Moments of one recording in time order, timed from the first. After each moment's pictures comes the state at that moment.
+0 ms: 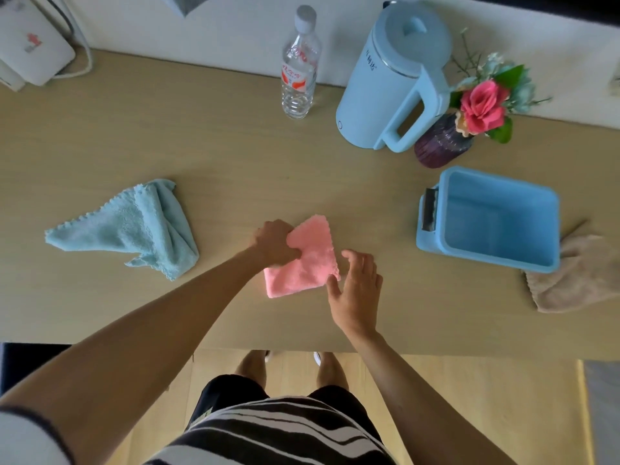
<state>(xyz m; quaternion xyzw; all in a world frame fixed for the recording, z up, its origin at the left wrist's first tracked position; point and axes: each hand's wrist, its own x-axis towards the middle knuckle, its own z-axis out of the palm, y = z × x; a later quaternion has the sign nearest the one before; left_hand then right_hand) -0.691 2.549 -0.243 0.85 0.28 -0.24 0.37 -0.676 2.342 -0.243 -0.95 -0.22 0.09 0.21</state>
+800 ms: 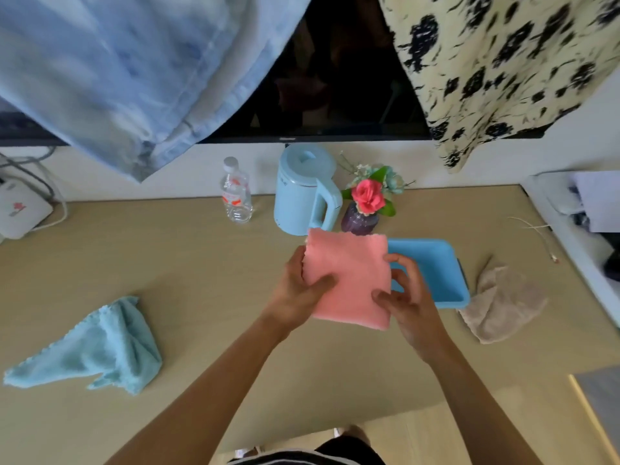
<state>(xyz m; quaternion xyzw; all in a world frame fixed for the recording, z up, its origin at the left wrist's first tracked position) -0.630 2.456 -0.078 0.62 0.18 0.06 0.76 -0.559 2.257 -0.063 -0.72 -0.09 0.23 0.65</state>
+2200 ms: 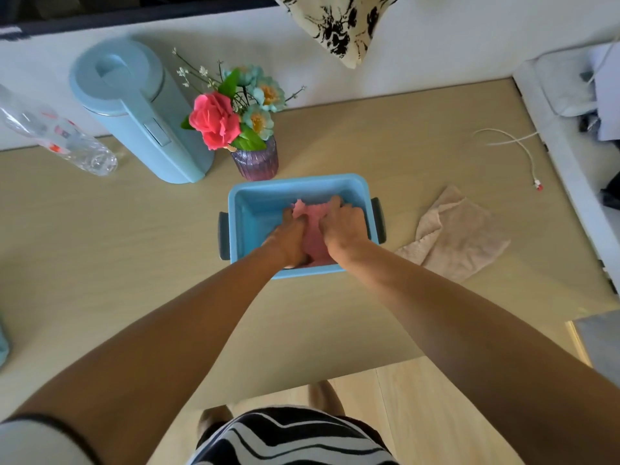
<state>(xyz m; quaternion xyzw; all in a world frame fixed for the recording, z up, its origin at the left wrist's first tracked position) -0.417 2.266 -0.223 0.92 0.15 -0.28 0.24 -0.362 2.162 -0.194 -0.91 -0.32 0.19 -0.20</state>
